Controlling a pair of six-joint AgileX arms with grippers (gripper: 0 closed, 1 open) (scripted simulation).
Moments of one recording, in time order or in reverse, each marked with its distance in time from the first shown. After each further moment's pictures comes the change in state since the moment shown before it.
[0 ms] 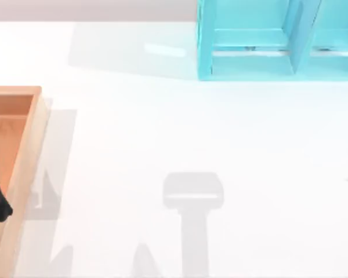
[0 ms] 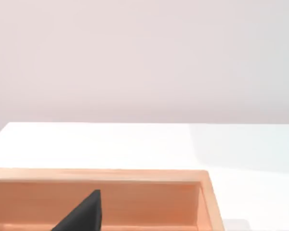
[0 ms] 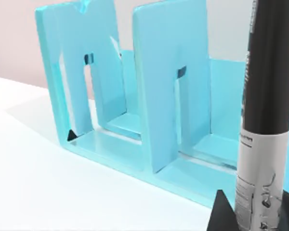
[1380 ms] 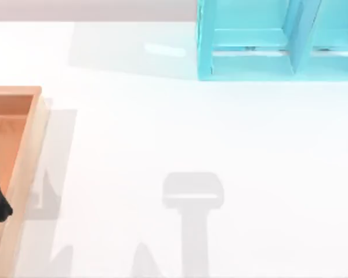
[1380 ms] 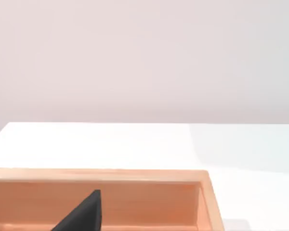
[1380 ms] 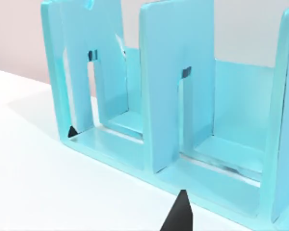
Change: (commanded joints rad) left arm 0.000 0.000 0.000 0.000 0.000 0.000; right arm 0.014 0.000 -0.002 -0.024 0.013 -0.026
